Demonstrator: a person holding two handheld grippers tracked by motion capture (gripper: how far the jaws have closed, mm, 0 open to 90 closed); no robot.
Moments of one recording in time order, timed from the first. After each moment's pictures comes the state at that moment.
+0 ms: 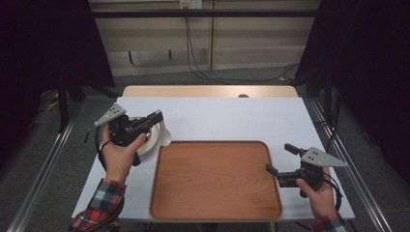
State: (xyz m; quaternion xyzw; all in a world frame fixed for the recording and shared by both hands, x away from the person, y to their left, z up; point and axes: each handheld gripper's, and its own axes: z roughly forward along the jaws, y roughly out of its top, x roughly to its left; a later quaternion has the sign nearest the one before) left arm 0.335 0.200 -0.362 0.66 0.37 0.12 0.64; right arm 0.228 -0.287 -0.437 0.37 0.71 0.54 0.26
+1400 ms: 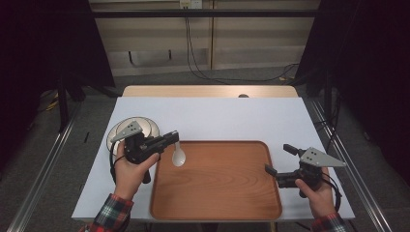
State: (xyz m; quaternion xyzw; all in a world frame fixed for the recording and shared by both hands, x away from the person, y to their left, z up) left arm 0.307 0.174 -0.391 0.70 0.34 0.05 0.63; right arm 0.228 -0.285 -0.439 0.37 0.71 0.54 0.26
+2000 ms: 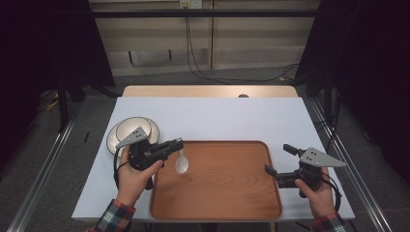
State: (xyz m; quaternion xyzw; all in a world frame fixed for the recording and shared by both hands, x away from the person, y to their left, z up) left arm 0.296 0.166 -0.401 0.71 0.33 0.04 0.62; right arm 0.228 -0.284 -0.439 0.37 0.72 0.53 0.26
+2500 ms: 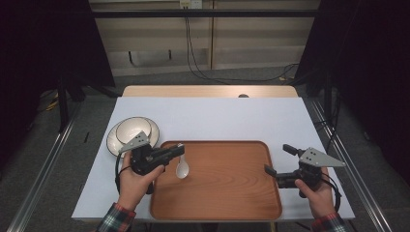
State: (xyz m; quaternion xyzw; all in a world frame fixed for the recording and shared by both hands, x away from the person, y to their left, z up) left arm 0.290 0.165 -0.411 0.72 0.33 0.03 0.61; right arm 0.228 -0.284 -0.439 0.37 0.72 0.53 0.26
